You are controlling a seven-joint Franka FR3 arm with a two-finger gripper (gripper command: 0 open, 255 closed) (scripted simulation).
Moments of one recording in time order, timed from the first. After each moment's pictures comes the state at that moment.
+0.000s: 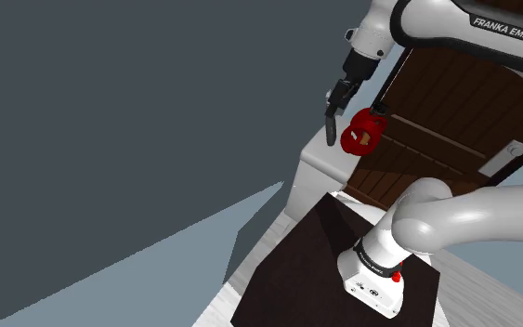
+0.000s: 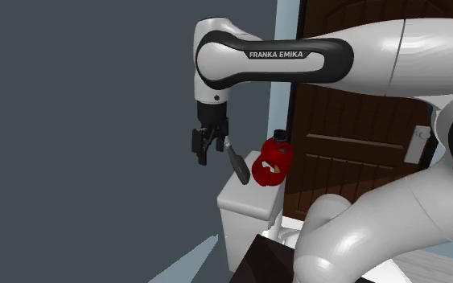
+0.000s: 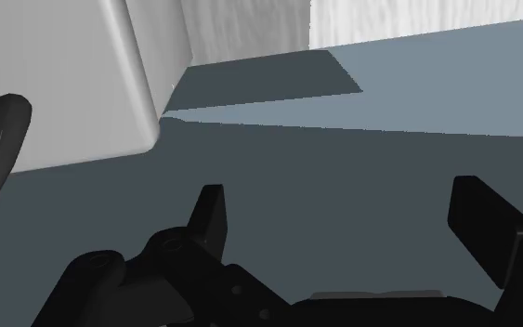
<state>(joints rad) -0.02 -0.76 -0.06 -2.35 -0.04 1.63 -0.10</state>
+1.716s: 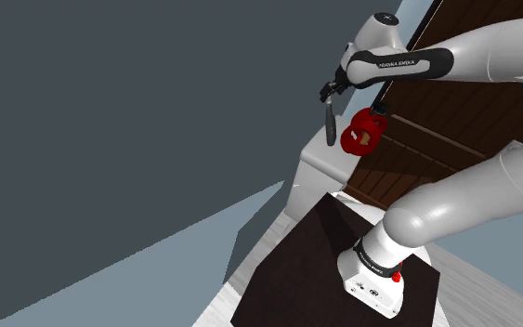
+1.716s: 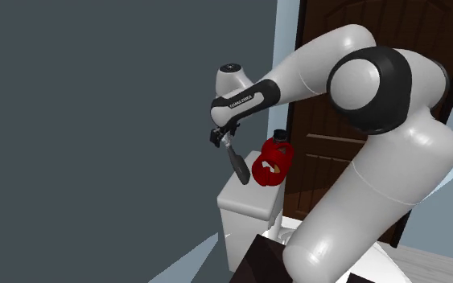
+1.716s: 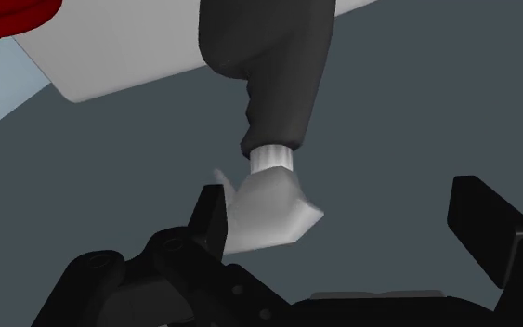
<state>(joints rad) -0.27 -0.34 -0.28 -2.35 -0.39 2.42 -0.10</state>
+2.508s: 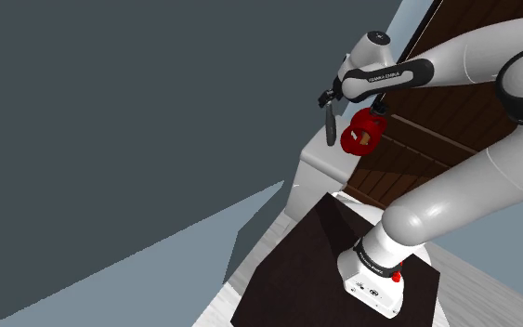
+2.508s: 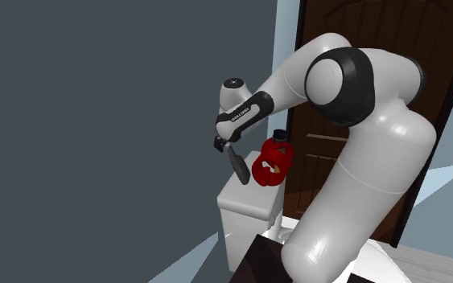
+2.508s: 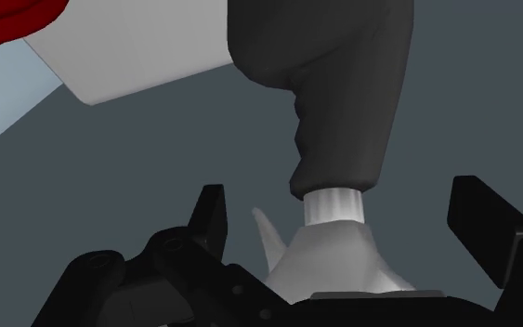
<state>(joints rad) -0.31 -0.23 -0.32 -2.37 -0.46 2.61 -0.05</state>
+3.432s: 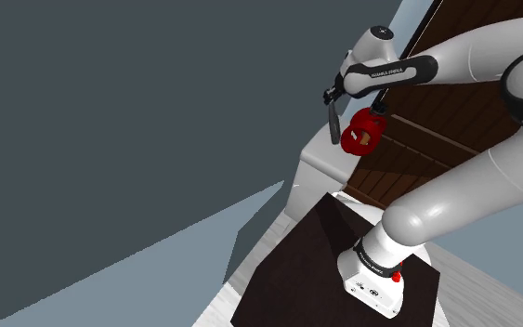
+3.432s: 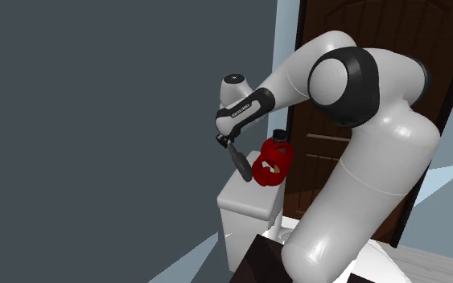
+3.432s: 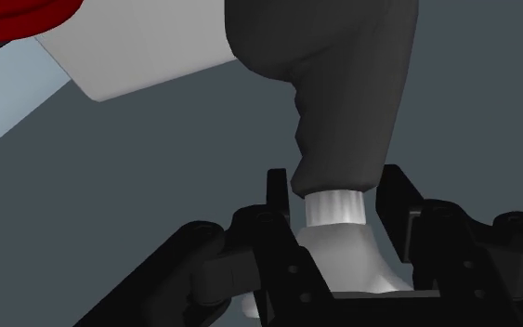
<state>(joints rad) -0.31 -0.25 -0.32 -2.35 -0.44 2.57 -0.07</state>
